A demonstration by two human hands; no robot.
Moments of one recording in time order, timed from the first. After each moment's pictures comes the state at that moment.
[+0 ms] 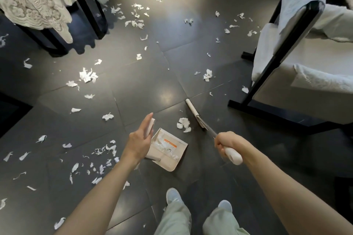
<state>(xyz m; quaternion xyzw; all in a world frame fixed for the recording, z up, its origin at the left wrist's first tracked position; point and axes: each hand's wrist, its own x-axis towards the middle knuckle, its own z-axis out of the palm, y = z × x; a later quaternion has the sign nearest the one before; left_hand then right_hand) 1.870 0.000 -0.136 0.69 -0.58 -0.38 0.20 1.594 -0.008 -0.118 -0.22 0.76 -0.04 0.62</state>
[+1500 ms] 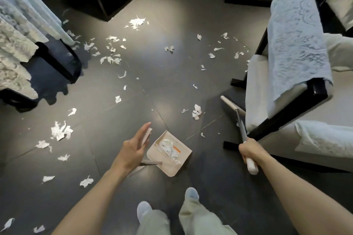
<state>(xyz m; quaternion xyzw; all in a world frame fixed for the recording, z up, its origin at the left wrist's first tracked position) 1.764 -0.367 -0.137 0.61 -0.65 -0.42 0.18 1.405 -0.332 -0.160 -0.30 0.86 0.02 0.42</state>
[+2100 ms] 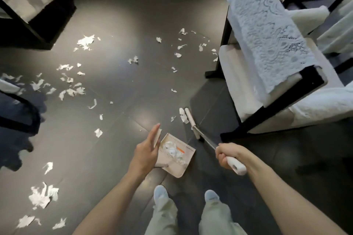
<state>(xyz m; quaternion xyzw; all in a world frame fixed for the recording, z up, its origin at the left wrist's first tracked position) 1.755 -0.512 -0.150 0.52 -0.72 -0.44 0.11 1.515 -0.398 -0.134 0.09 0.72 -0.22 0.66</state>
